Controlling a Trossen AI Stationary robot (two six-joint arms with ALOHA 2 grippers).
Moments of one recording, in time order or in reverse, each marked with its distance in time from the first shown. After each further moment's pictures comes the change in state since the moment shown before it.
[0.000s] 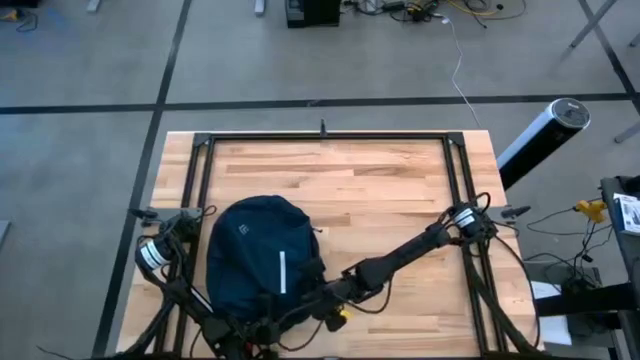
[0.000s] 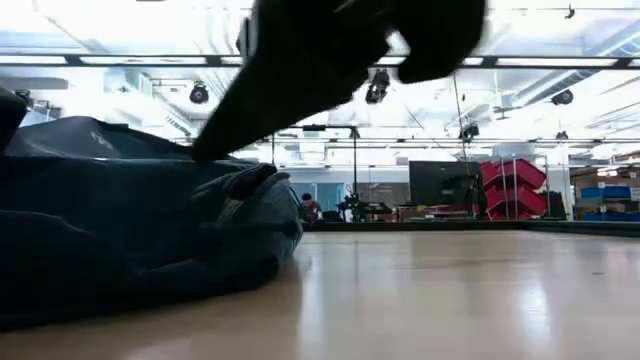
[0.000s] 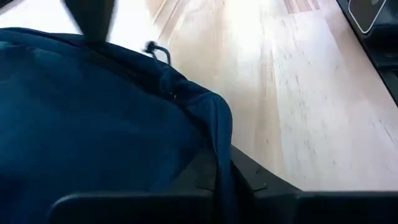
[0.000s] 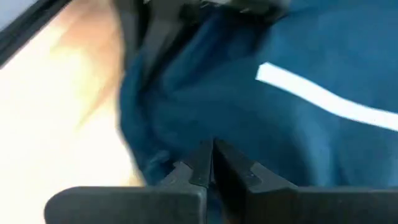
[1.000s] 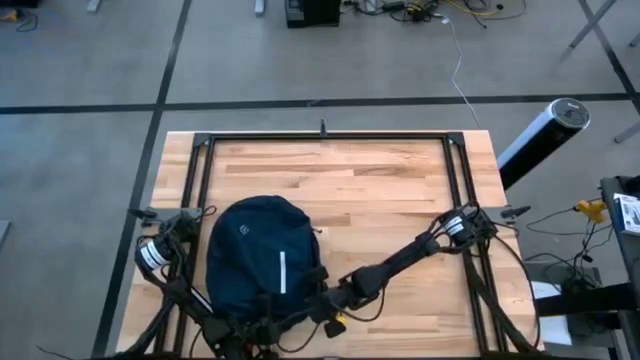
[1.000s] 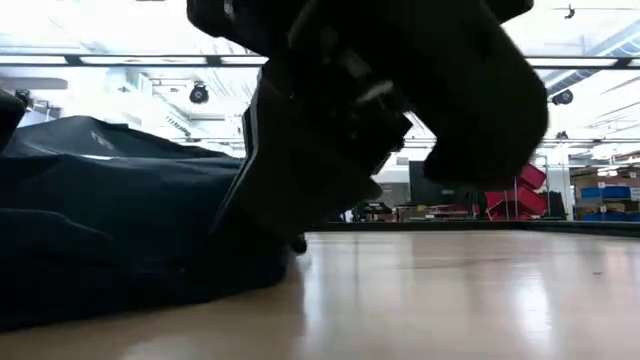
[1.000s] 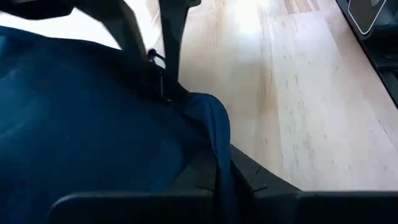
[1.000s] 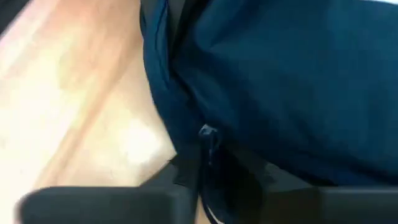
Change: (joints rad) left arm -0.001 0.001 0.000 0.005 -0.004 -0.005; right arm 0.016 0.090 -0.011 0.057 -0.010 0.141
